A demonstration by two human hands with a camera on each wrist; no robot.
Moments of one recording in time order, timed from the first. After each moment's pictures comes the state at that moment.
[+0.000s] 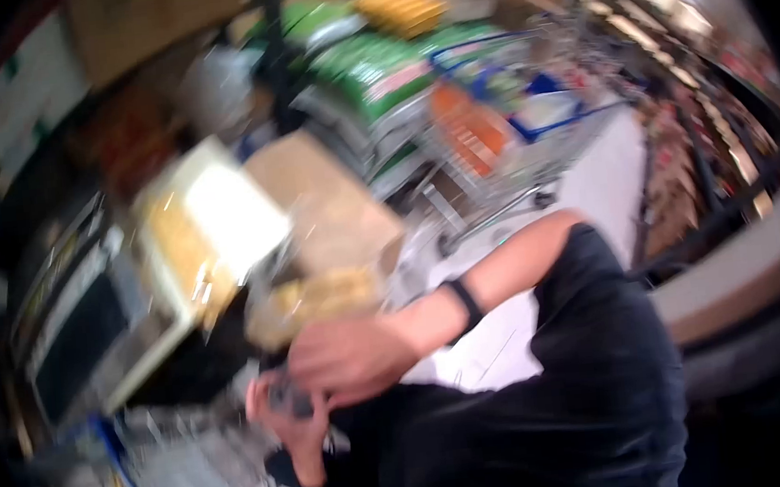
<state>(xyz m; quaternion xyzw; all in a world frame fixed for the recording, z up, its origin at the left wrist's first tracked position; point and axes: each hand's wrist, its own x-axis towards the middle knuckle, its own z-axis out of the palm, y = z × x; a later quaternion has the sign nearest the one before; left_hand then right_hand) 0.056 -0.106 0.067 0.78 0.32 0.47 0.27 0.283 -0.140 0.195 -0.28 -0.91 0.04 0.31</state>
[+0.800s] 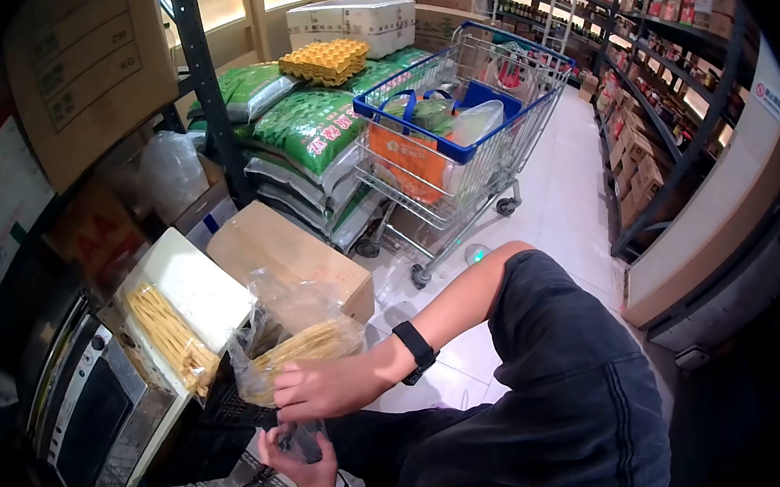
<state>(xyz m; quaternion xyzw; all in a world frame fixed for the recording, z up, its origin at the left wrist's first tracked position) 0.066 -0.123 0.051 0.77 0.29 0.47 0.32 0.289 -0.151 0.177 -0.37 -0.88 -0.06 0.30</state>
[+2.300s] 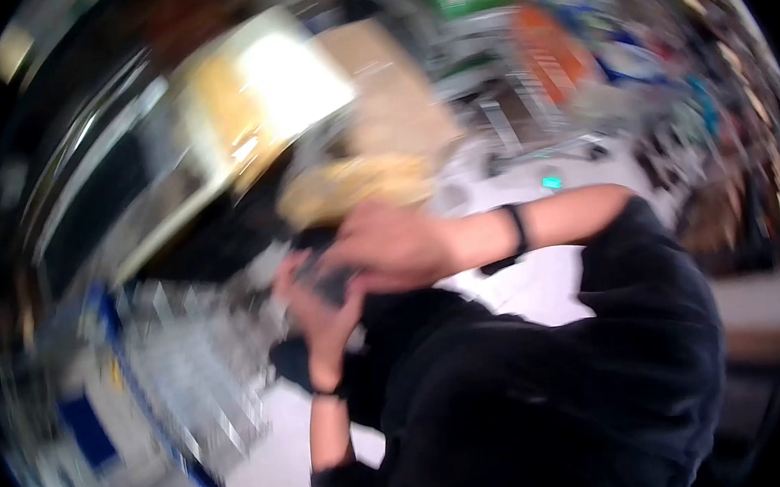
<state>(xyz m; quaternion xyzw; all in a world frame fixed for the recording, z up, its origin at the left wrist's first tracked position) 0.041 -0.118 0.059 0.81 0.36 0.40 0.21 0.258 -0.148 0.155 -0.38 -0.85 0.07 0.36</state>
